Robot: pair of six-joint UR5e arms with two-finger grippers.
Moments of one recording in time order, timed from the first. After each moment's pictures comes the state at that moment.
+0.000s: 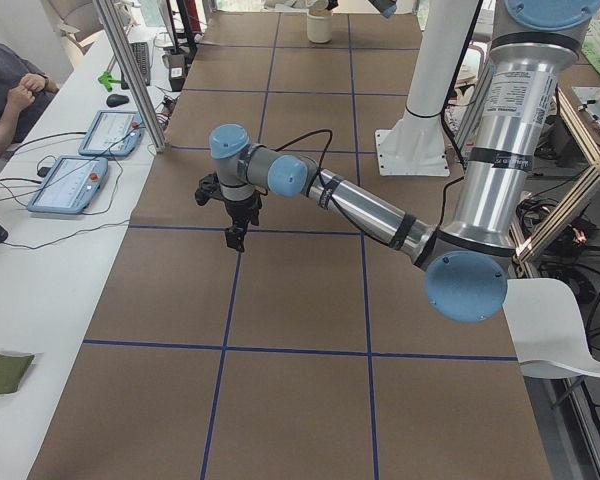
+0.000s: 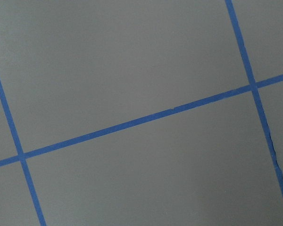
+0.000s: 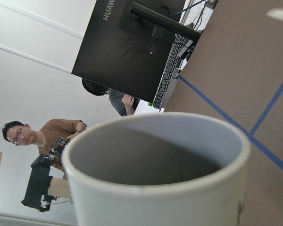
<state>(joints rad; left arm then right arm) -1.25 -1.76 -1.84 -1.42 -2.27 -0.14 0.75 -2.10 1.27 0.85 1.17 2.01</state>
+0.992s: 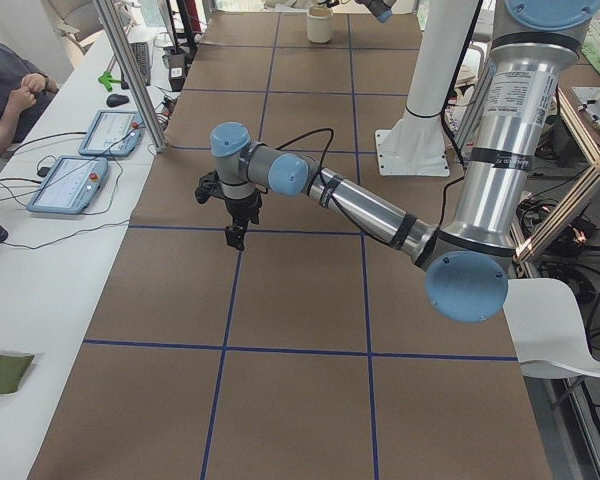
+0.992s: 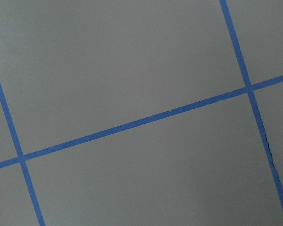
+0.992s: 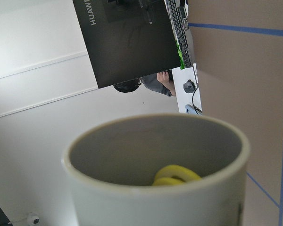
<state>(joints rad) -1.25 -1.76 -1.85 -1.41 -2.27 -0.14 0.81 -2.04 1.25 1.05 1.17 2.52</state>
